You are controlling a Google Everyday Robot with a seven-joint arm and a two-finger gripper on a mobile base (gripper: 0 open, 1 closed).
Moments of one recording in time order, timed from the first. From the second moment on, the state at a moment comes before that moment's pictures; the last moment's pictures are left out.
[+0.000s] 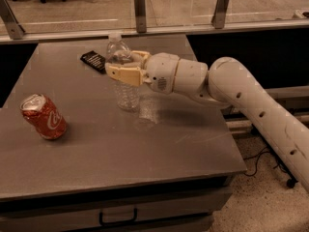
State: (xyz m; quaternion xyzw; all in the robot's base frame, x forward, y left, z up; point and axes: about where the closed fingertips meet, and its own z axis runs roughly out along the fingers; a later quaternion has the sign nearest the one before) arm 0.579 0.079 0.939 -0.40 0.56 0.43 0.58
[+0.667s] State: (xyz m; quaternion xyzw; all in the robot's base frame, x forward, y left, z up) arm 0.570 0.079 0.935 -0.42 0.56 0.41 0.58
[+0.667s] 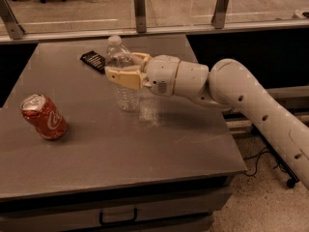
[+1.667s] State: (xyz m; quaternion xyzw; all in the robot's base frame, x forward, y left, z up) arm 0.570 0.065 0.933 -0.42 0.58 0.38 0.58
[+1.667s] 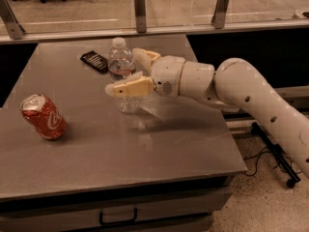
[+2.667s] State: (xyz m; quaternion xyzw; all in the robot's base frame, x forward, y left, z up) arm 0.569 -0.030 0.930 -0.36 0.68 0.29 0.57
